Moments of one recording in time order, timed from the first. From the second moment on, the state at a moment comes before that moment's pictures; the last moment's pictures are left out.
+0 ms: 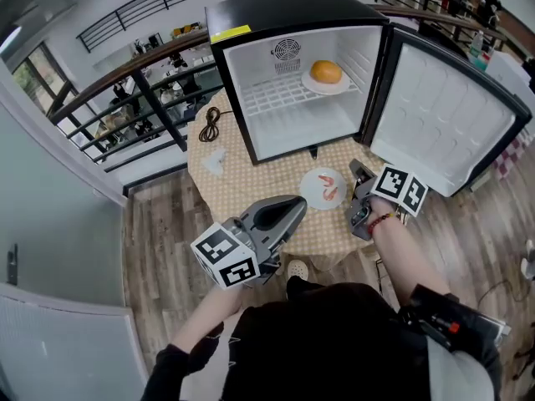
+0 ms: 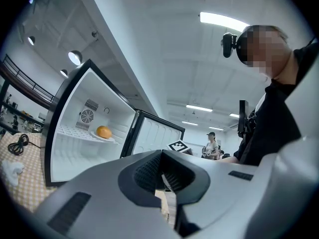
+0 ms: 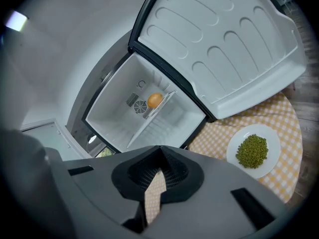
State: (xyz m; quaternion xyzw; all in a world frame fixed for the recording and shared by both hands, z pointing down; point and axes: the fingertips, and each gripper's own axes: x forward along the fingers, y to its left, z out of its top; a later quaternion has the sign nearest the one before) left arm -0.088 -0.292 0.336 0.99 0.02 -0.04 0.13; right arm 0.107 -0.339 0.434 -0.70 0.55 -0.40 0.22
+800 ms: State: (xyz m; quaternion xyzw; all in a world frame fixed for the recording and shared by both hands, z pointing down) left arm -0.096 -0.264 0.346 0.99 0.03 -0.04 0.15; right arm 0.095 -0.299 0.445 -0.71 0.54 -0.40 0.21
